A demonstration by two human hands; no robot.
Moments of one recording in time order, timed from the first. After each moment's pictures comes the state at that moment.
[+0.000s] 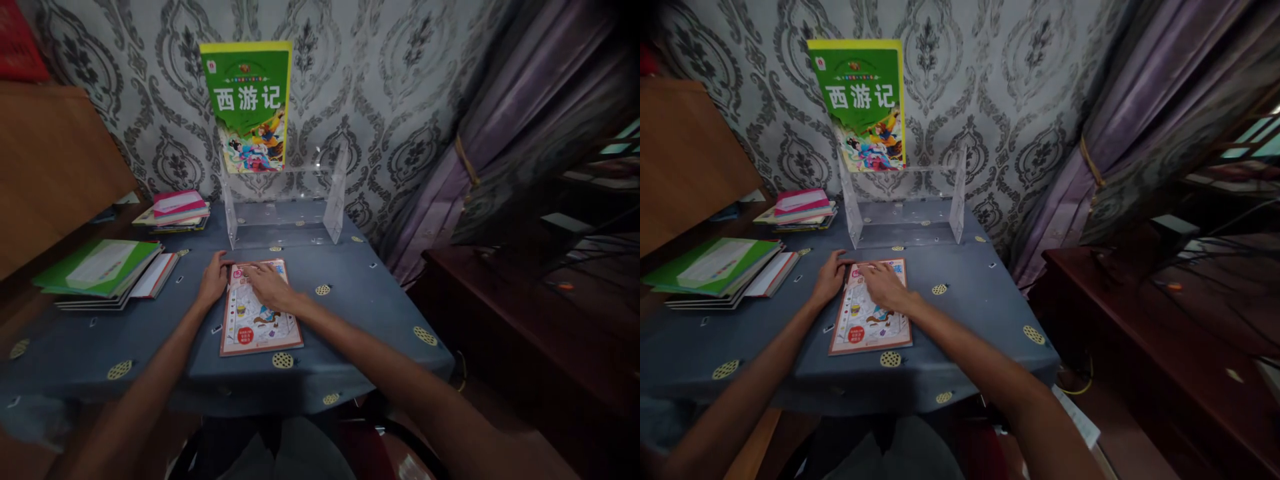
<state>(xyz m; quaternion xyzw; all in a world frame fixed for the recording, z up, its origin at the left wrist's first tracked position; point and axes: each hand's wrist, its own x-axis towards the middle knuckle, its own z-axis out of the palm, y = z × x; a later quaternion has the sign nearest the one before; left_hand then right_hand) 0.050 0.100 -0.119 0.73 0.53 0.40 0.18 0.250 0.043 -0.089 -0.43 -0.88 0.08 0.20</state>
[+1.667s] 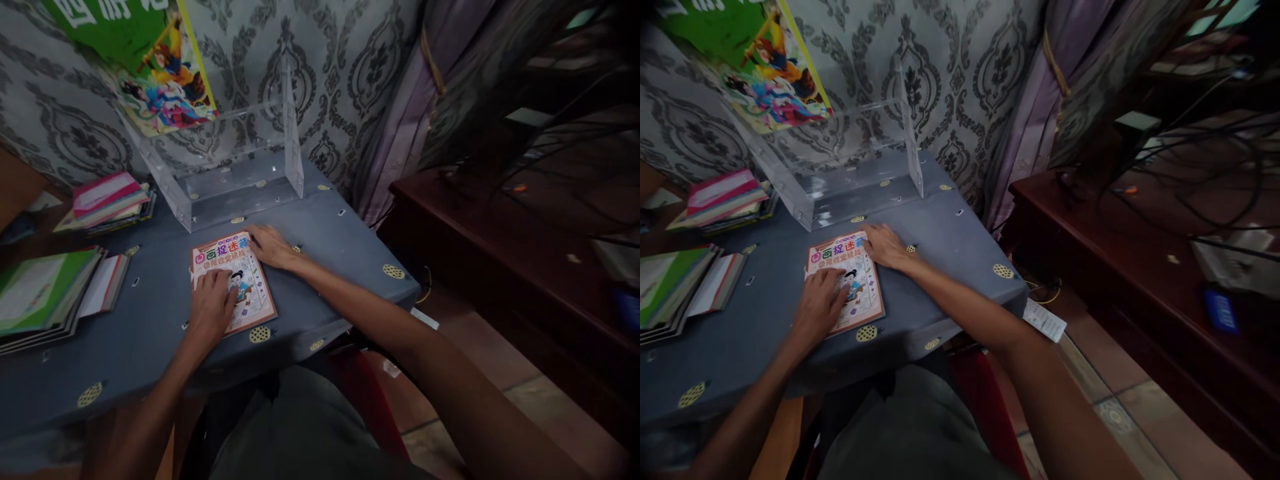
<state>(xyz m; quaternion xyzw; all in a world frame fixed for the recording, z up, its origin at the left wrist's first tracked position) 0.107 -0.007 -0.098 0.87 0.45 0.19 0.03 0.322 0.047 -0.095 -0.56 -0.77 0.14 0.27</state>
